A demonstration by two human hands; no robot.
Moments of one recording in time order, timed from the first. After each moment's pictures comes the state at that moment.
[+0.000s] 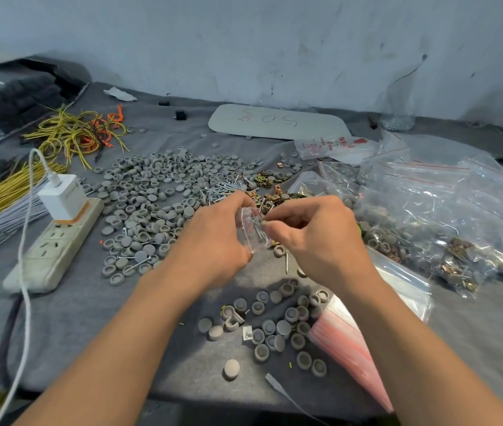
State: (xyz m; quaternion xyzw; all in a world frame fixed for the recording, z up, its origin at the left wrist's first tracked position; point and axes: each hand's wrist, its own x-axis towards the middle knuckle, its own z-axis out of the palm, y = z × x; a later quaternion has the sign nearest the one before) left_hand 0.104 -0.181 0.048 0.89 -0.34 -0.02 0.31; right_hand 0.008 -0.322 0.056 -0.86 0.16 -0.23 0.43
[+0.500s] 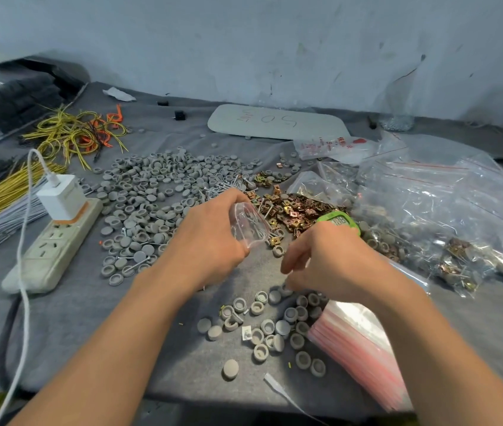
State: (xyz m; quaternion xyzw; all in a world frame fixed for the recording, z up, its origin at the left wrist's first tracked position) left_hand 0.110 -0.178 0.047 0.89 -0.33 -0.01 0.33; right_hand -0.008 -0.340 0.058 -0.96 0.16 0.02 0.23
